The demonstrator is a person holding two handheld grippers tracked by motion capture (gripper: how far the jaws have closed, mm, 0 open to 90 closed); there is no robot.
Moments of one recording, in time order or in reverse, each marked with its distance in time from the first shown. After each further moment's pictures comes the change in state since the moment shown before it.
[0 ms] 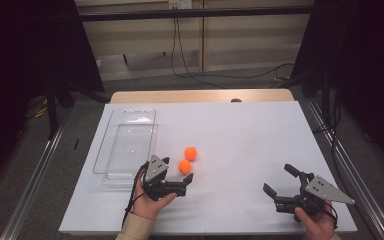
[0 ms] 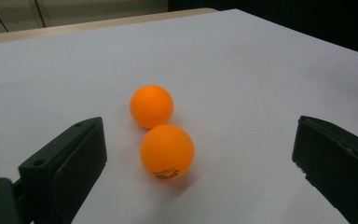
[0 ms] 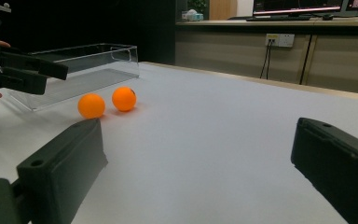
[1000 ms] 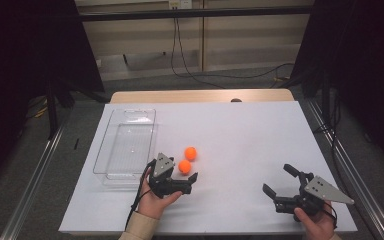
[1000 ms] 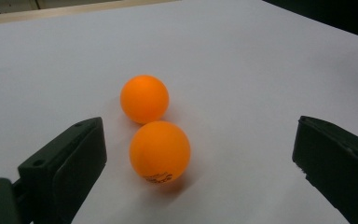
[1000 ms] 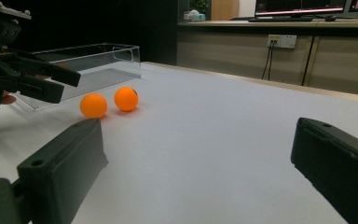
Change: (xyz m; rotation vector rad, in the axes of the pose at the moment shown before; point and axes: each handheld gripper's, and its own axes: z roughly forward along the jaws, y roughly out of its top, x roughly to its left) left arm -0.003 0.001 0.017 0.063 0.007 -0.001; right arm 0.001 0.000 0.001 -0.003 0.008 -0.007
